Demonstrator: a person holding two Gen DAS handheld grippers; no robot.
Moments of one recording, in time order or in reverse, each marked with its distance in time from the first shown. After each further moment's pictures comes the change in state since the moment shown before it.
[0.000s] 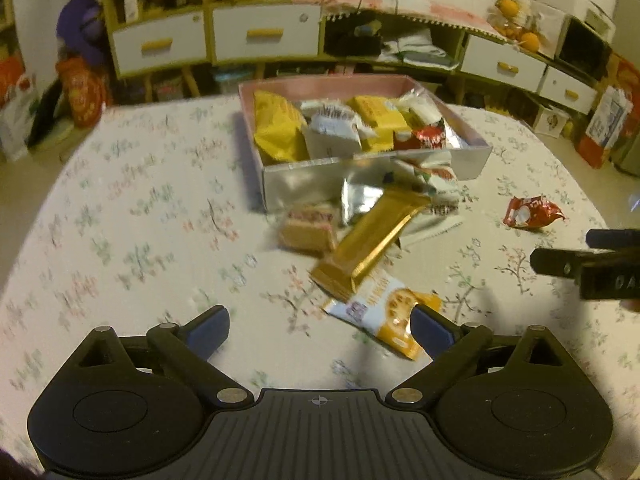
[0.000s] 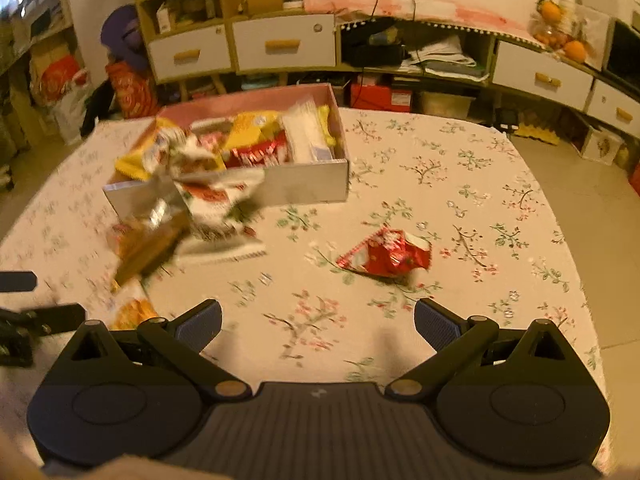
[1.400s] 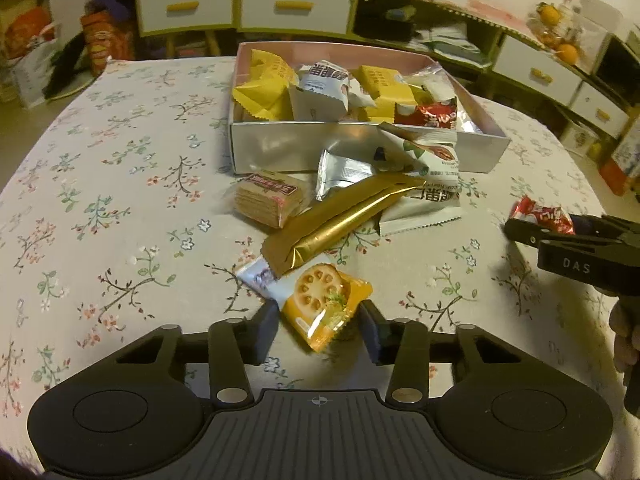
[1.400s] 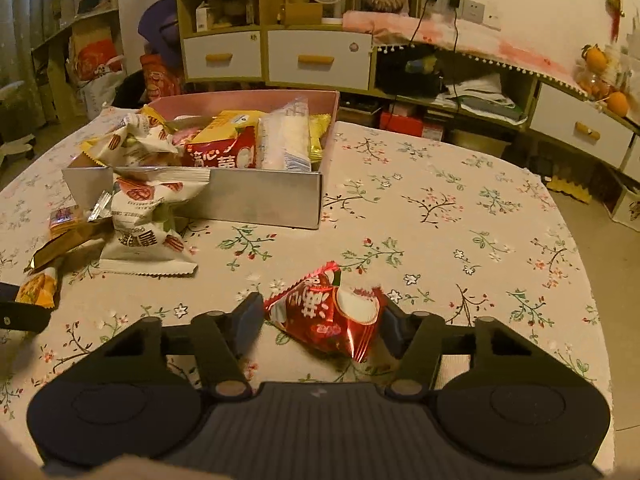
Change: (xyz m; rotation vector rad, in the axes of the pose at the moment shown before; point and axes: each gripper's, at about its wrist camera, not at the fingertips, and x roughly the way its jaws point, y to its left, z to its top) left arm 0.035 -0.029 -0.005 -0.118 0.037 0.032; right arm 0.042 -0.035 0.006 -0.154 -0.101 0.076
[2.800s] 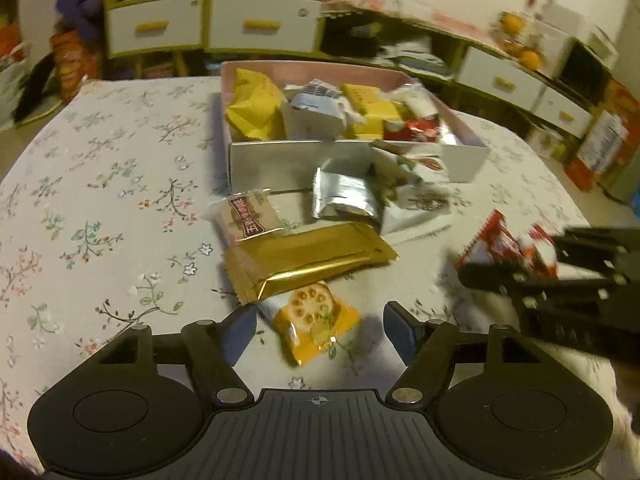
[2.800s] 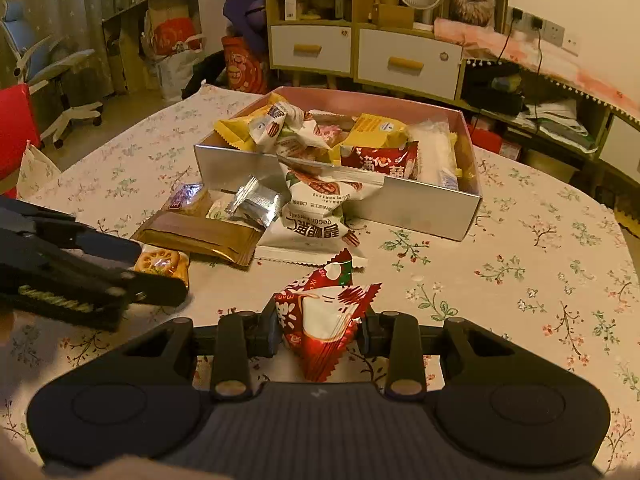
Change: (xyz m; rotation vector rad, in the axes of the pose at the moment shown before) left arm 0.003 0.021 0.001 0.040 -0.067 -0.088; right arm -0.017 0.068 0.011 -0.122 0.032 0.169
